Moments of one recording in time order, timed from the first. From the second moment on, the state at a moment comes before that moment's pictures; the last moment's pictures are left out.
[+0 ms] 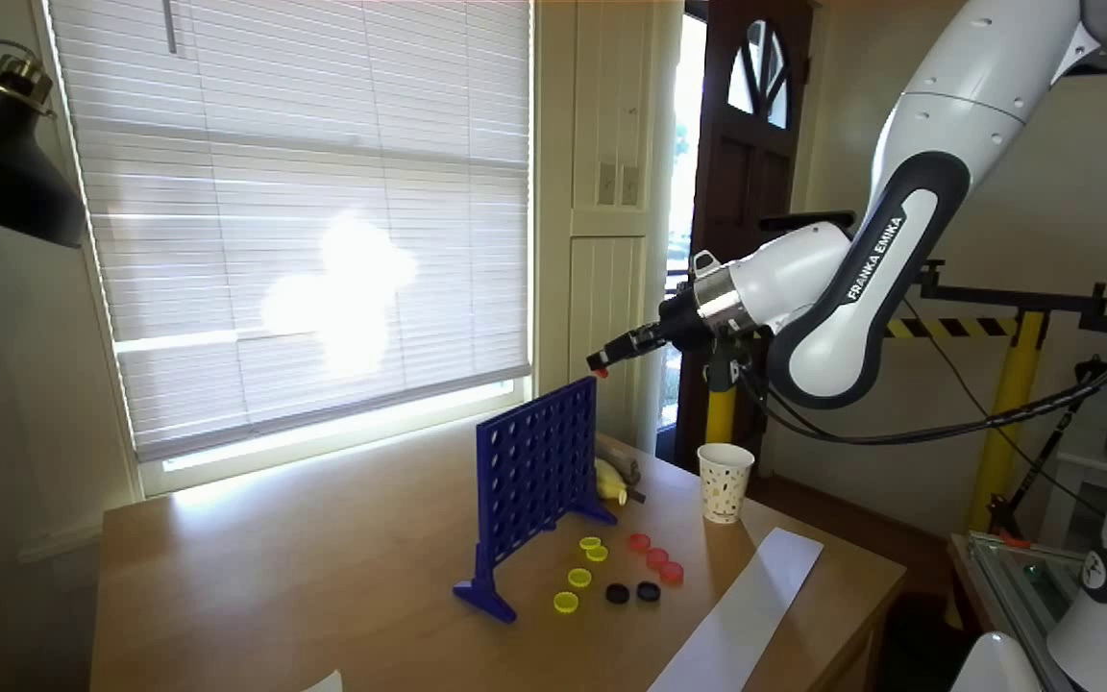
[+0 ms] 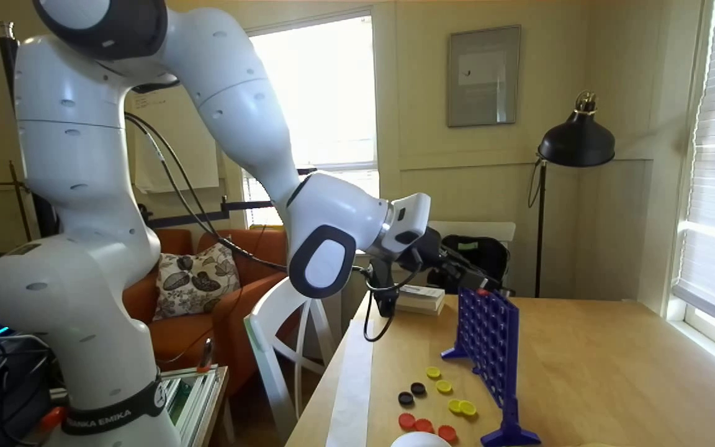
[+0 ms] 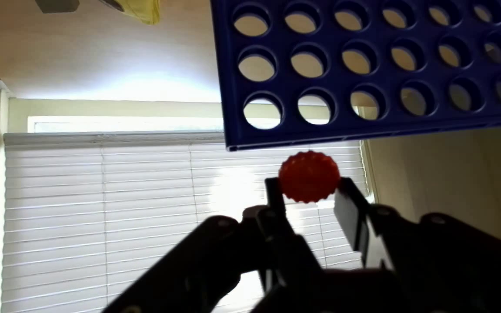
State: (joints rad) arm -0.10 0.09 -0.01 -2.67 -0.12 3.83 0.18
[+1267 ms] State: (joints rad) arm -0.11 0.22 -0.01 -2.59 -0.19 3.95 0.19
